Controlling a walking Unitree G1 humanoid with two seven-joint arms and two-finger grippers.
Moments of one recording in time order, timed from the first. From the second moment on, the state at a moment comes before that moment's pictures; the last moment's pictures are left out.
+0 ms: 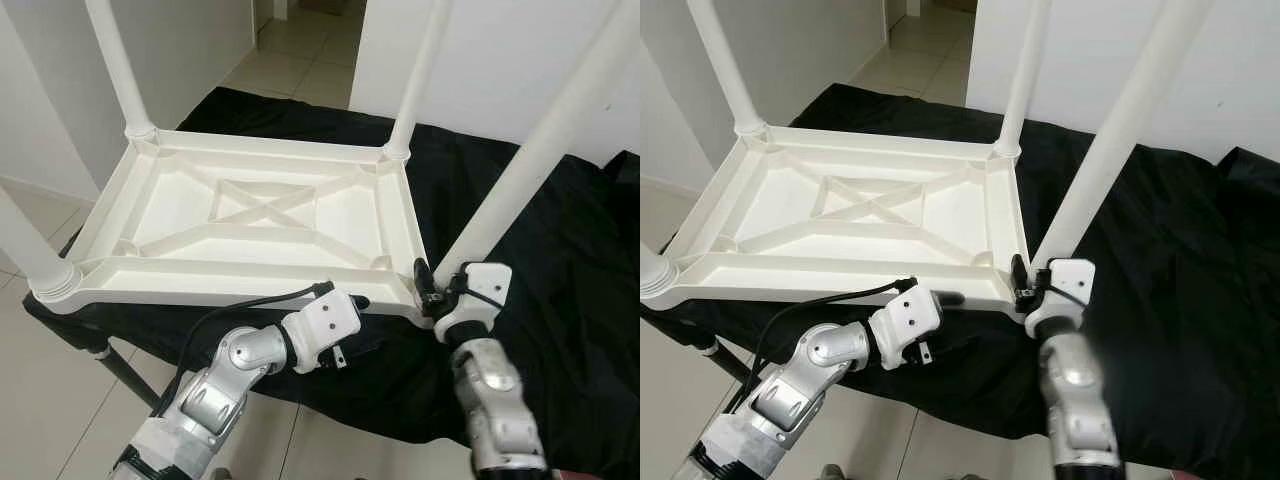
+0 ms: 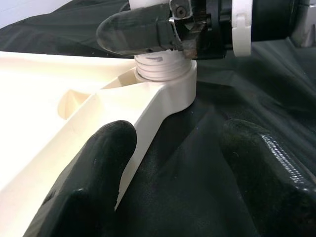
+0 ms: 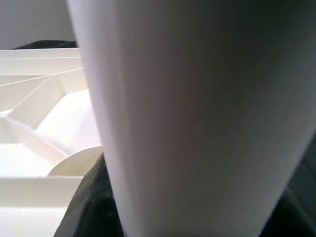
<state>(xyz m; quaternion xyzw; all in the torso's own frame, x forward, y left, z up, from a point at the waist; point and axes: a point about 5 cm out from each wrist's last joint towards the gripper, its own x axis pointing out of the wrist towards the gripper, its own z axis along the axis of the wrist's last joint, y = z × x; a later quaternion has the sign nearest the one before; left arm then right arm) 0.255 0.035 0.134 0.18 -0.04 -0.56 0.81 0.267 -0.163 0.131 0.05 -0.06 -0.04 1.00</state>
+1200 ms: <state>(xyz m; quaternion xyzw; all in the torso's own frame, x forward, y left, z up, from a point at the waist) 0.255 0.034 0.134 0.18 -0.04 -0.57 0.80 0.261 -0.151 0.138 0.07 -0.06 -0.02 1.00</state>
